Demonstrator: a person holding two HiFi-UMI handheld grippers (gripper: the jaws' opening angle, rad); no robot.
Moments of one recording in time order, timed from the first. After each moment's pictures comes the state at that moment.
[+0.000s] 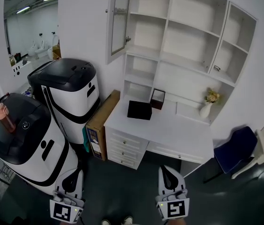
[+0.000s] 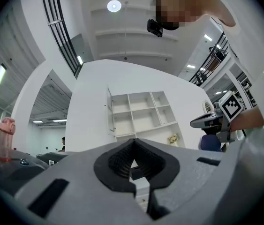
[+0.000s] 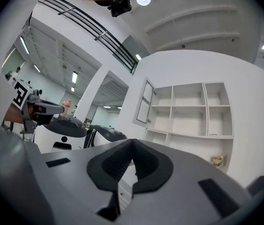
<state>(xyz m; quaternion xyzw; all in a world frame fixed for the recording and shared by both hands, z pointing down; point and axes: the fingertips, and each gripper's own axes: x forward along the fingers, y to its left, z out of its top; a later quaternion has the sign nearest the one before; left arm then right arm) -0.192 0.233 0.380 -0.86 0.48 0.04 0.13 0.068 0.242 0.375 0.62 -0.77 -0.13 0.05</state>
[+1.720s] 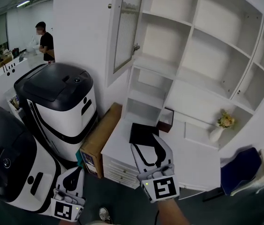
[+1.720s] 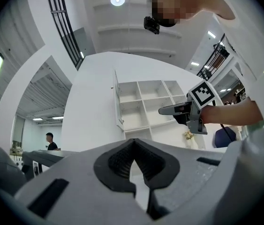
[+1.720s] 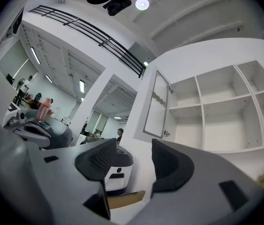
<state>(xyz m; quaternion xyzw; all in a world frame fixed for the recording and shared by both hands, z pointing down) -0.179 -0.053 0.398 -0.86 0.50 0.05 0.11 -0.001 -0.112 0.305 0.54 -0.82 -0.17 0.00</state>
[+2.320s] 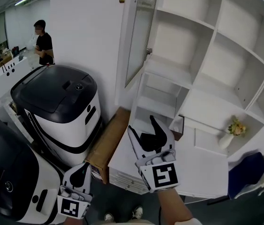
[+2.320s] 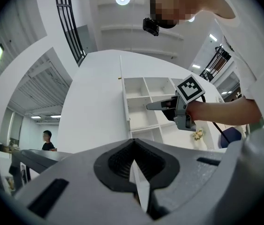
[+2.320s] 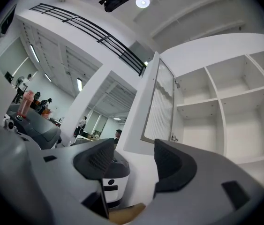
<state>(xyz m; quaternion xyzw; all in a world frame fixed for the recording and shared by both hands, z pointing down) -0.195 -0.189 0.394 -0.86 0.49 0.06 0.11 -0.048 -0.267 0.270 0.54 -0.82 -0.19 0.00</state>
